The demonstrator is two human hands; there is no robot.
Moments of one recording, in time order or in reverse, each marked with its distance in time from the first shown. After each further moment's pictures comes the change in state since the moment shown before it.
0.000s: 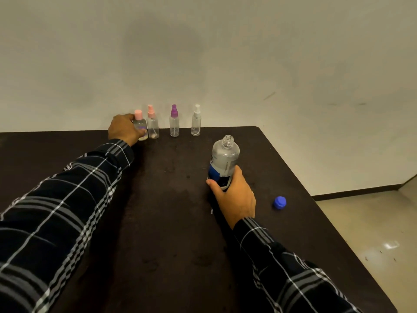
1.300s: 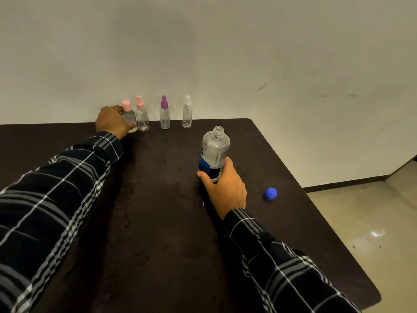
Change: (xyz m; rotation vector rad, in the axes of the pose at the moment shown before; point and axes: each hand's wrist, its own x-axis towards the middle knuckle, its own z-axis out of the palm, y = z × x) left_hand 0.000 0.000 0.004 0.069 0.021 -0.028; right_hand 0.003 0.004 0.005 -0.002 0.016 -0.011
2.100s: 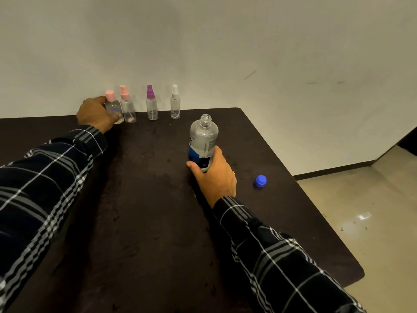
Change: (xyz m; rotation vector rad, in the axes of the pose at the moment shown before) left_hand -0.013 0.007 -0.007 -0.005 0.016 0.030; right_hand 0.001 -0.001 0.000 0.007 -0.004 0.001
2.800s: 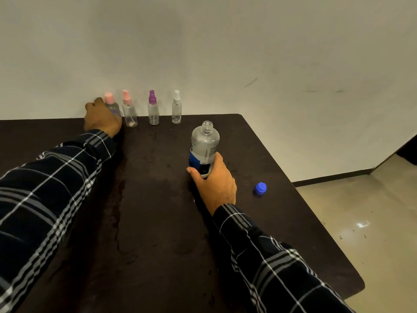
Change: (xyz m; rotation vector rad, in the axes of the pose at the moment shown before) left_hand 0.008 0.003 0.015 0.016 0.013 -0.156; right_hand 0.001 0.002 0.001 -0.006 0.003 -0.008
